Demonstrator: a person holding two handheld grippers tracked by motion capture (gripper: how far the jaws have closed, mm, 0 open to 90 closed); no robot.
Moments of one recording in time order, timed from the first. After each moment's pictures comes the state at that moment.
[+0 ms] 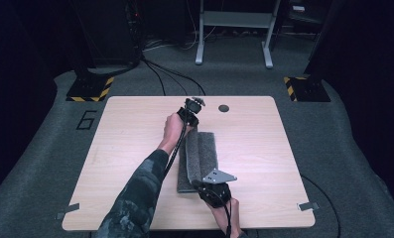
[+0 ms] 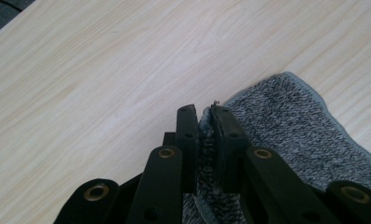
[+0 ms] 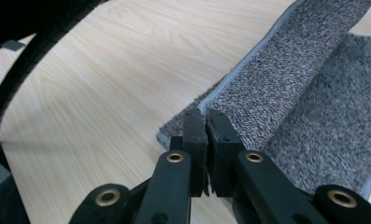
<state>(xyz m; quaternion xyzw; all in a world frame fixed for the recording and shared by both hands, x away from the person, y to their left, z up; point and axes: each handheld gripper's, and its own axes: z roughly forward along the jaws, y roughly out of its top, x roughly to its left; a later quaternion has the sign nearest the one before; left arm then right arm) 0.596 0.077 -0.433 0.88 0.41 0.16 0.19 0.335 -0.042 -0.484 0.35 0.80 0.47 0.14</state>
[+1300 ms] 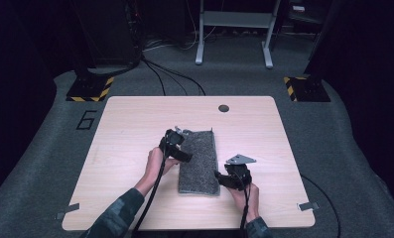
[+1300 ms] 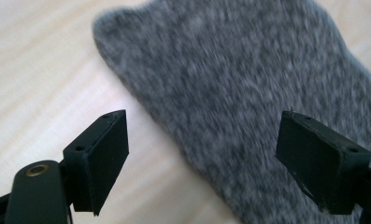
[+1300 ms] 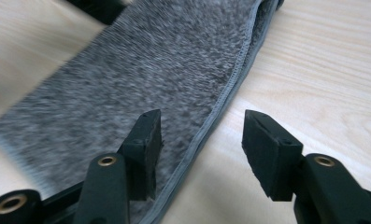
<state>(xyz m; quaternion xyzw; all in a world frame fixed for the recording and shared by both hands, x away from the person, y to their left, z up) 0.481 0.138 -0.477 0.87 0.39 0.15 0.26 0.399 -0.104 -0.500 0.45 0.79 0.38 0.17</state>
